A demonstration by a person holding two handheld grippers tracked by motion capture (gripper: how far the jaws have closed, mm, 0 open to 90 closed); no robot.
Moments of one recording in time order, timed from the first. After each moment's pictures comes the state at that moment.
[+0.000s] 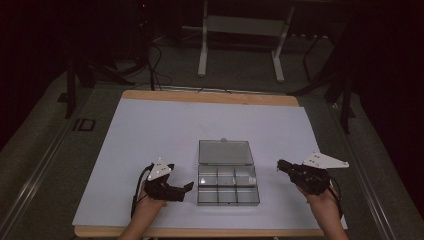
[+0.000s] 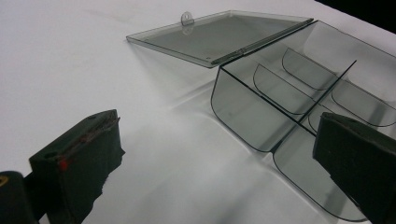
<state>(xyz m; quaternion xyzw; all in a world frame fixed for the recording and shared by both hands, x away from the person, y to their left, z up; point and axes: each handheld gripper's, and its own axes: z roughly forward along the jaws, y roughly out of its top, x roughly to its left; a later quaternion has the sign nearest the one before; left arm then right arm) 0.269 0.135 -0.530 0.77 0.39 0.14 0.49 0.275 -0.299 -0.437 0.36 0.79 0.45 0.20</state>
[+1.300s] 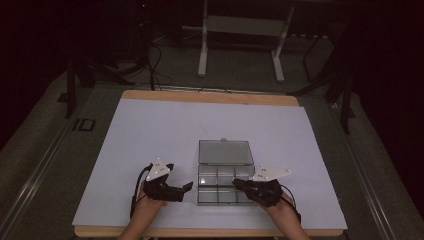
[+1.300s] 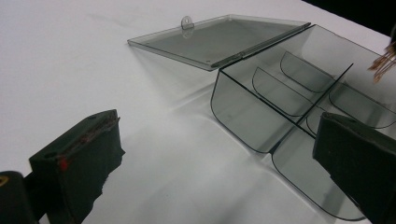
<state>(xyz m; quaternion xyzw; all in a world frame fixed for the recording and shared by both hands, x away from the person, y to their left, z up) 0.267 0.137 -0.530 0.77 0.39 0.14 0.49 0.263 -0.198 -0.483 0.27 0.85 0.44 0.09</state>
